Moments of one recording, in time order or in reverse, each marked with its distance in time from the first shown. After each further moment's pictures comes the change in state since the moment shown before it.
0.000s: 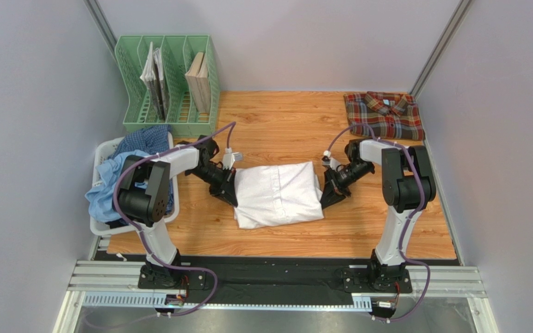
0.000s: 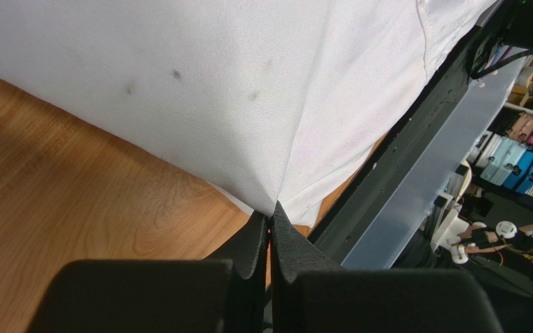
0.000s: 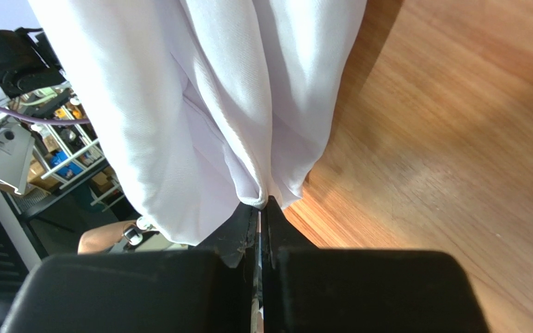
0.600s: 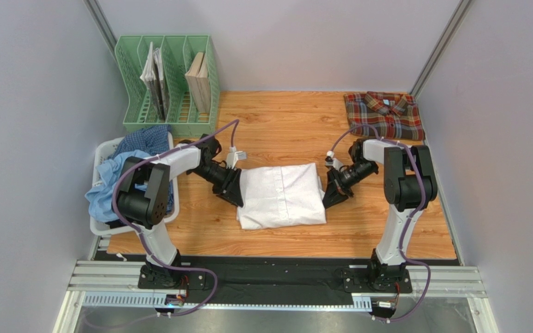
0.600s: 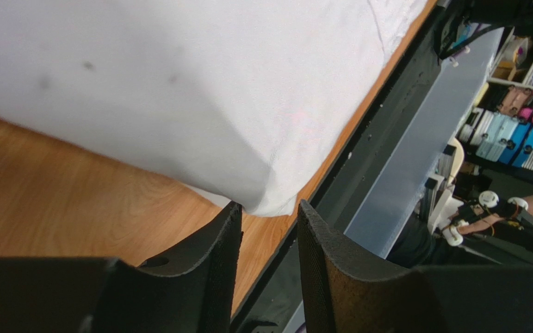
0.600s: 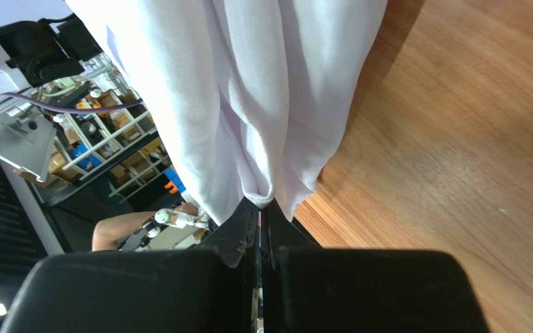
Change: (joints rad) left arm -0.027 -0.017 0.019 -0.036 0.072 0.042; right arm -0.035 0.009 0.006 -0.066 -0.032 -0.054
